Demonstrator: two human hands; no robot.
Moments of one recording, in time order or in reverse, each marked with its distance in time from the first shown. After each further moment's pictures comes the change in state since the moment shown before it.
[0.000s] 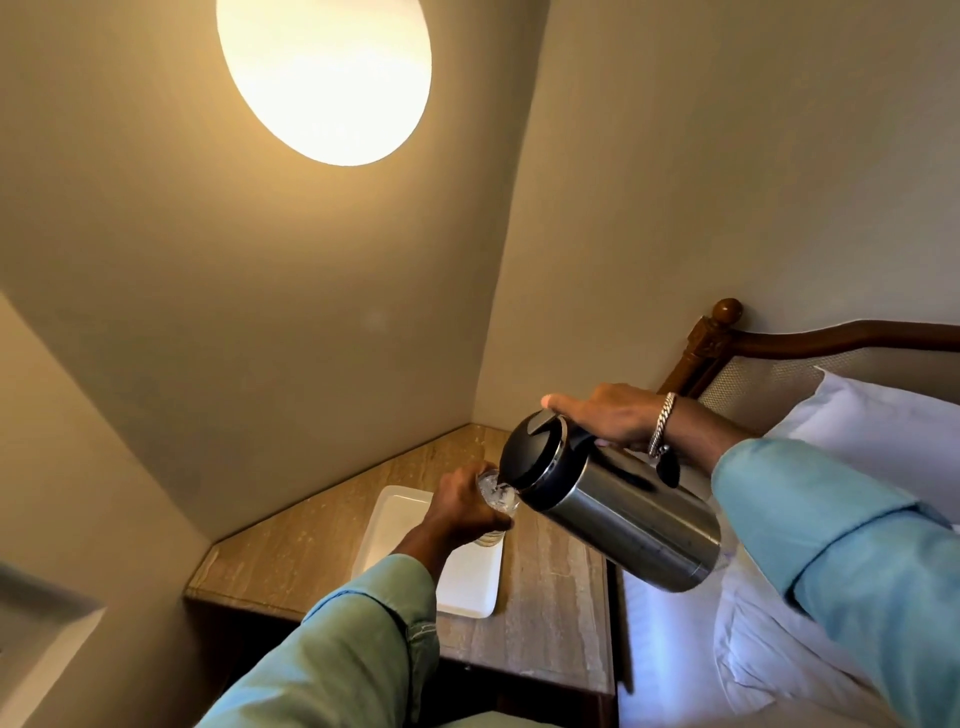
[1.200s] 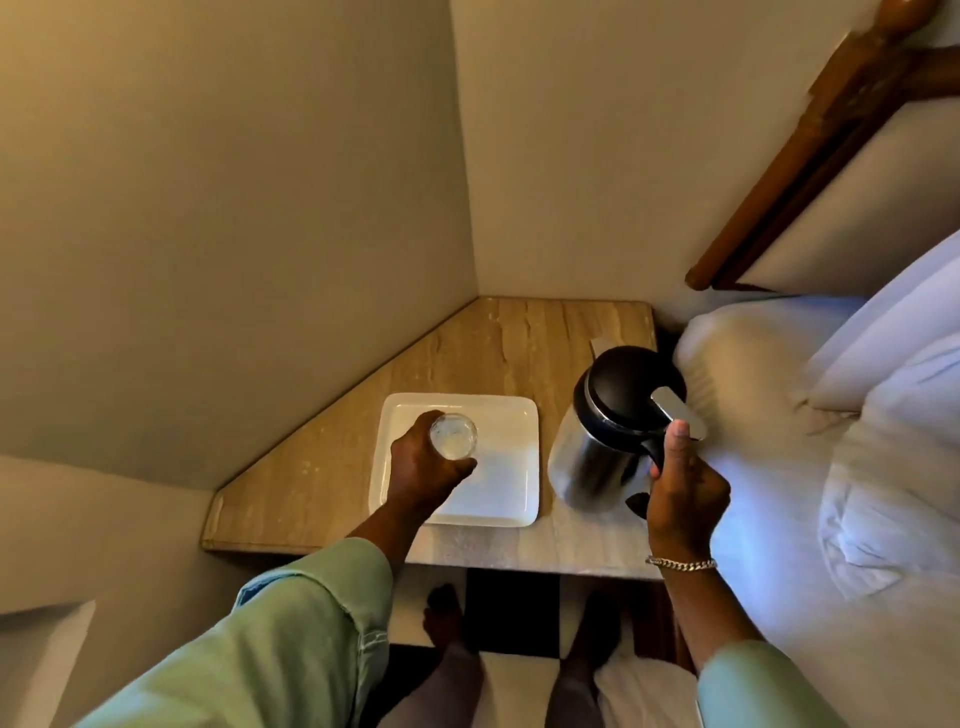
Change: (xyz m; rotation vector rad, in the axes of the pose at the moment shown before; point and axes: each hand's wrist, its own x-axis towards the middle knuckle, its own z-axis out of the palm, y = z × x) left_hand 0.050 -0.119 0.029 0.097 0.175 -0.192; right_hand 0.063 0.104 0.275 1.164 1.032 0.492
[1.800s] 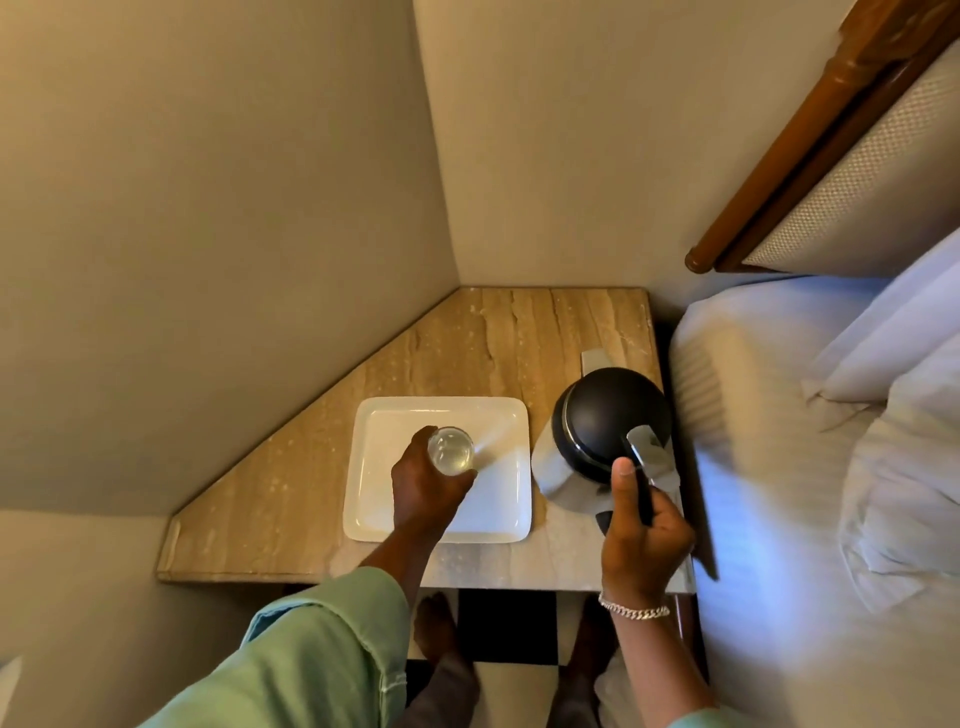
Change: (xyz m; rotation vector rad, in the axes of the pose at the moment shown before) left_hand 0.027 -0.037 0.056 -0.059 0.028 -0.070; right_hand -0.024 0.051 0.035 0.111 0.105 -0.051
